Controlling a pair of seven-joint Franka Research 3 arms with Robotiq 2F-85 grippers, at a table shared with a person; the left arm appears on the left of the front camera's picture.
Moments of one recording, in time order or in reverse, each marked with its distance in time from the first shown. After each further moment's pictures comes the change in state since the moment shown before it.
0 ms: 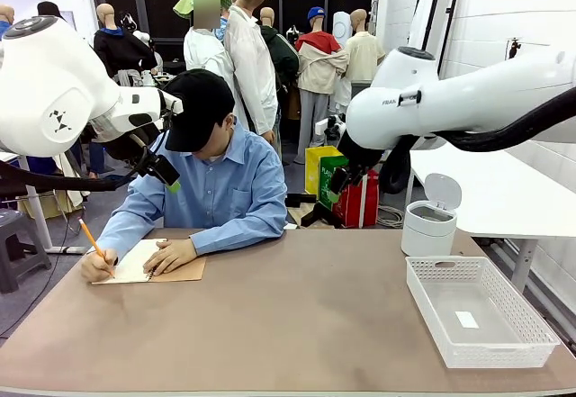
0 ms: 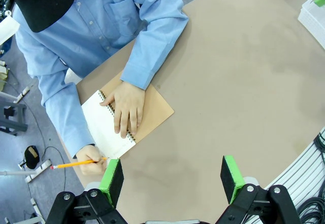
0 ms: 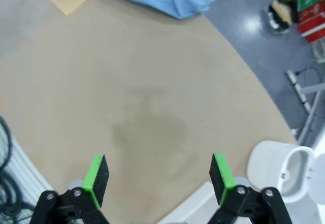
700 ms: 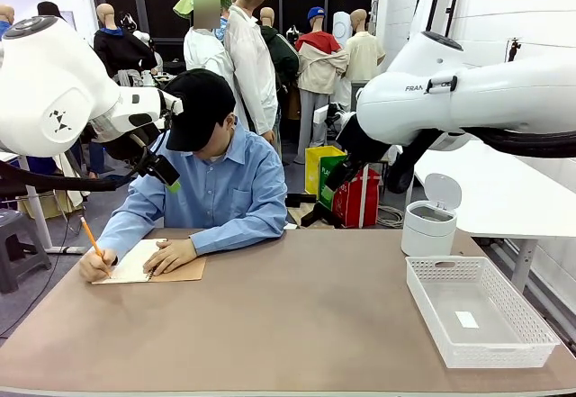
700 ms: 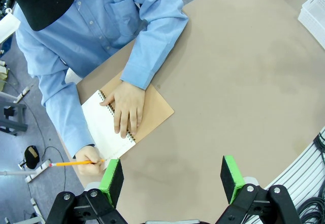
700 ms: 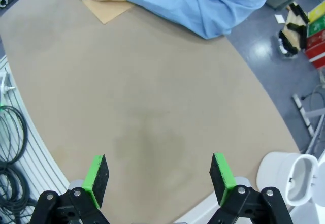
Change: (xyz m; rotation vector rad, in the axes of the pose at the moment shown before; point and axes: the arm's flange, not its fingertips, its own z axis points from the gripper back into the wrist) left arm 0.000 0.000 0.000 0.000 0.000 0.000; right arm -0.020 0.040 0.042 0.045 -0.102 0.068
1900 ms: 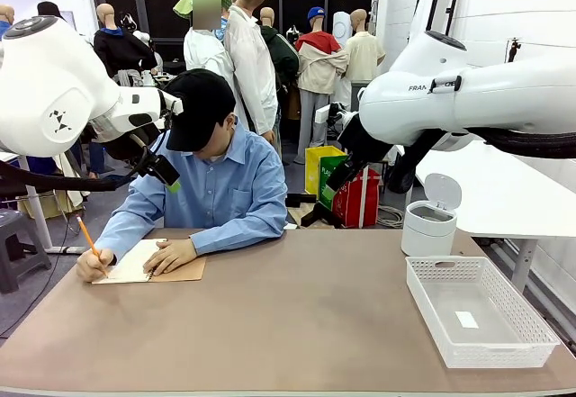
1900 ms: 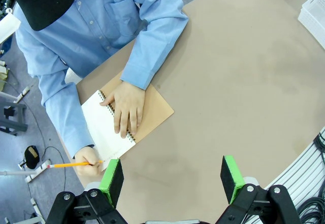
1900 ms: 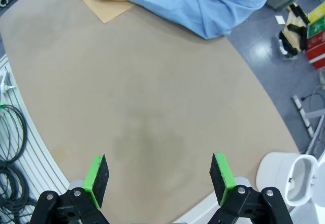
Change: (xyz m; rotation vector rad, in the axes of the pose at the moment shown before) left arm 0.000 0.000 0.000 0.000 0.000 0.000; right arm -0.002 -0.001 0.002 0.001 -0.003 0.004
